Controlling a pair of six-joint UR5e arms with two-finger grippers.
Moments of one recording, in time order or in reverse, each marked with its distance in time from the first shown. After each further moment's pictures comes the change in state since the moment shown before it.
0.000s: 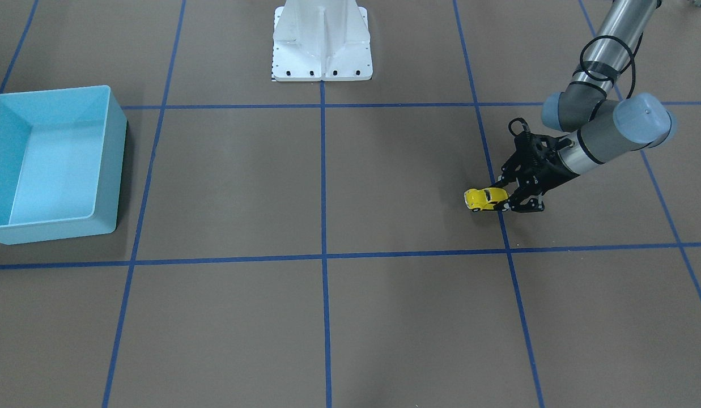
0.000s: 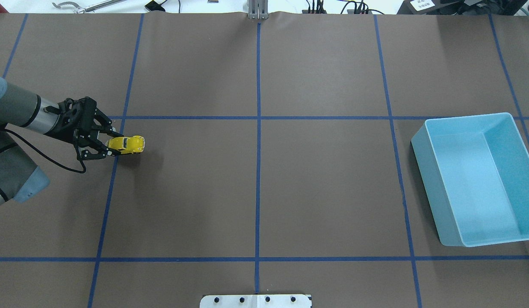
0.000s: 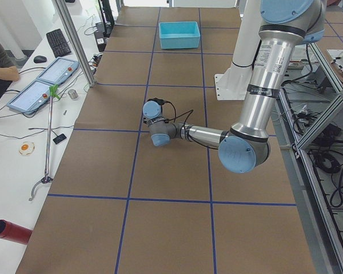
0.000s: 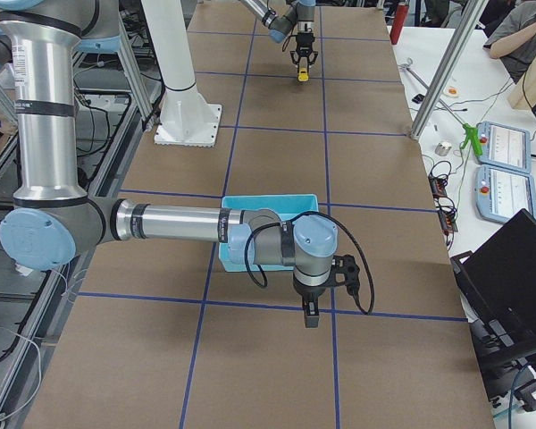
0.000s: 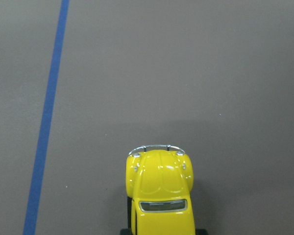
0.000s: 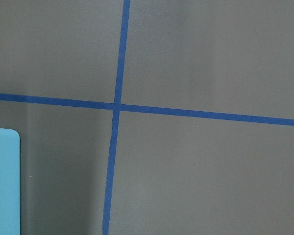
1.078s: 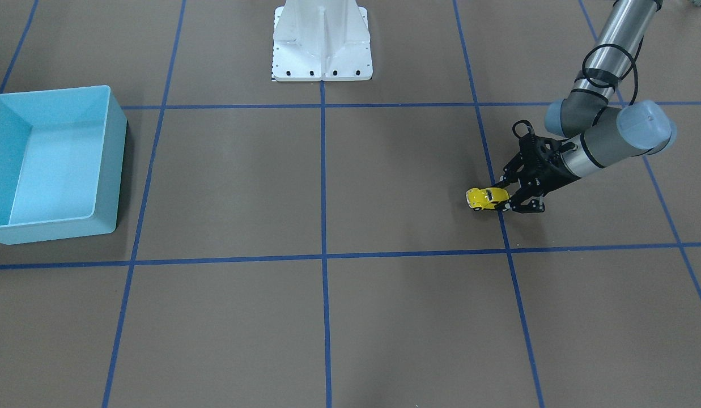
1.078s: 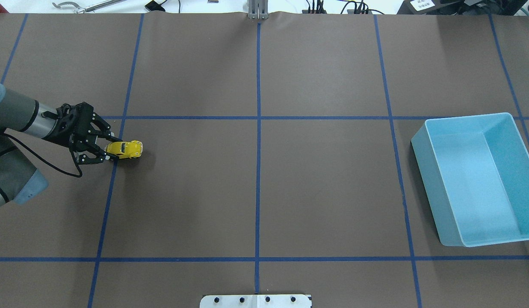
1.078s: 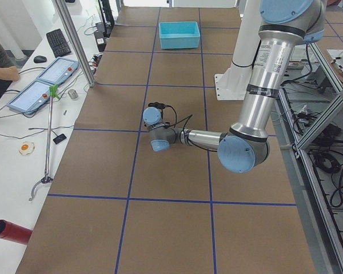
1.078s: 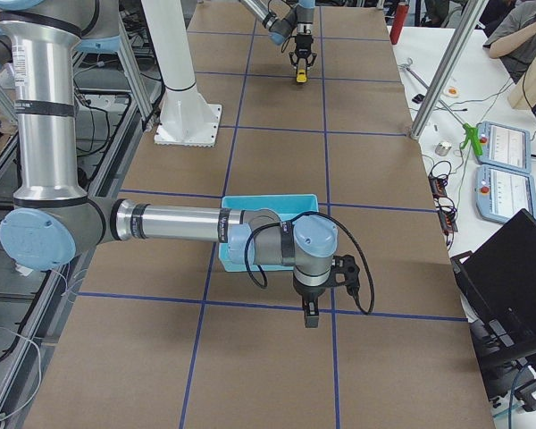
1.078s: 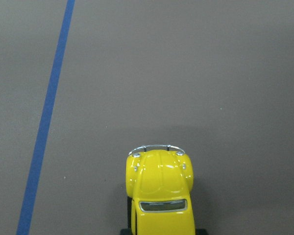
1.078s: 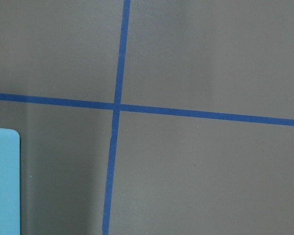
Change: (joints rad) left arm 0.004 -0.005 0.067 -0.083 -0.031 -0.007; right arm 0.000 0.000 -0.001 0.000 0.000 0.000
